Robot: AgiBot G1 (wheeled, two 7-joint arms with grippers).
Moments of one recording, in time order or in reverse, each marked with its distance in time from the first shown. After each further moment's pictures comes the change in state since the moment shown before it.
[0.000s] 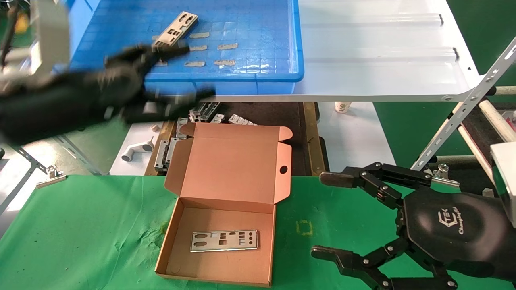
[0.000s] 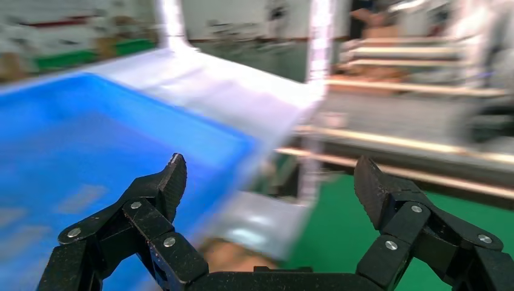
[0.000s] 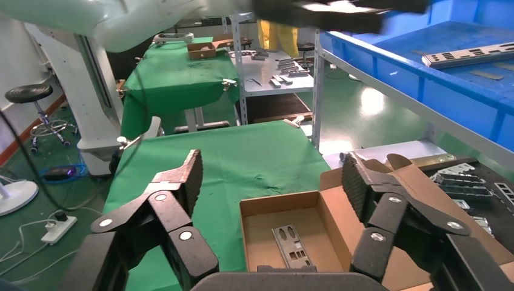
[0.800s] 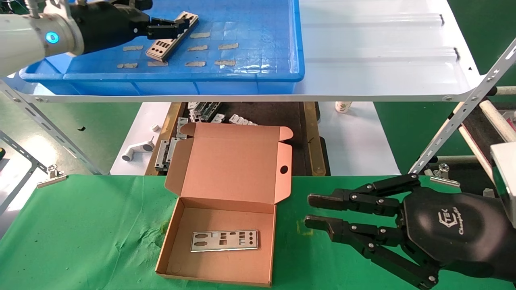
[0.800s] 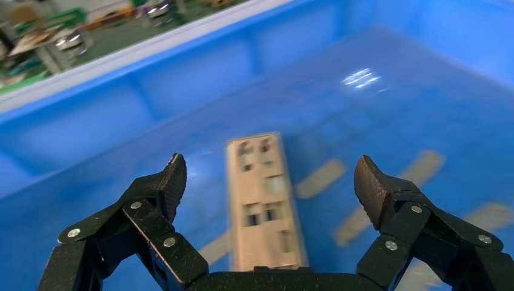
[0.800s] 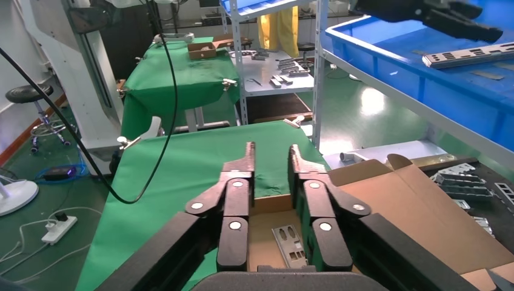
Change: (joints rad) left arm -0.532 0.349 0.152 0.835 0.357 -0.396 0.190; right arm 0.000 0.000 0.000 0.000 0.000 0.000 0.000
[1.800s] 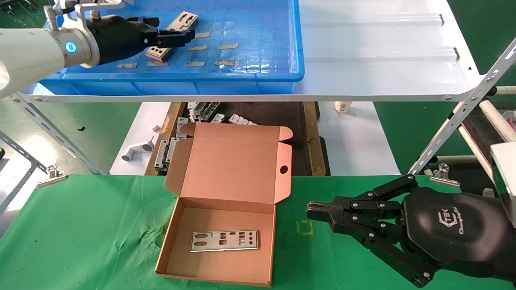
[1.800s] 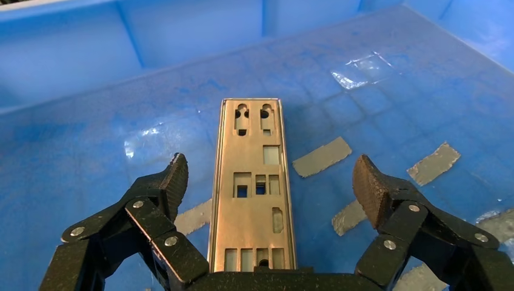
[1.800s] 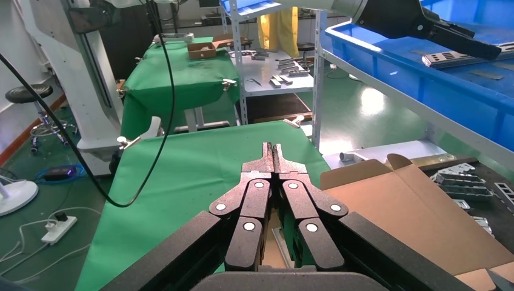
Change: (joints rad) left arm -0.038 0.069 0.003 0.153 0.010 -0.075 -0.052; right arm 0.000 0.000 0.000 0.000 0.000 0.000 0.000
